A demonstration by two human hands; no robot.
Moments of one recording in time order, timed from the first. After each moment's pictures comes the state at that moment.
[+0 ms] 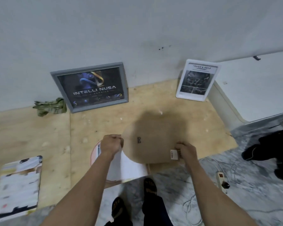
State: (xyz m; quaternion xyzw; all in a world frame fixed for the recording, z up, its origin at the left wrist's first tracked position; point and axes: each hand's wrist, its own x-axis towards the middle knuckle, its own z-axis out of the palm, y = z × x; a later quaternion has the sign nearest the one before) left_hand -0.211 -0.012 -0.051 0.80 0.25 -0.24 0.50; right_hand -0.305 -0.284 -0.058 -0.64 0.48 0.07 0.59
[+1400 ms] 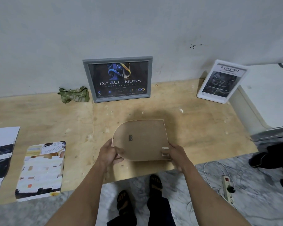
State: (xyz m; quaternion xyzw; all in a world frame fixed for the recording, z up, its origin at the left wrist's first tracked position) left_hand -0.251 0.104 -0.071 0.62 0.29 -0.29 0.67; right_hand -0.294 -0.163 -0.065 -0.65 0.36 0.18 0.65
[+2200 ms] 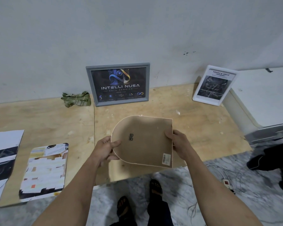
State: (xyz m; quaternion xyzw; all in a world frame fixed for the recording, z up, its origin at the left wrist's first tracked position) left_hand -0.245 0.123 -0.041 0.65 0.23 -0.29 0.66; right_hand -0.273 -0.170 -0.023 -0.66 0.34 0.14 0.66
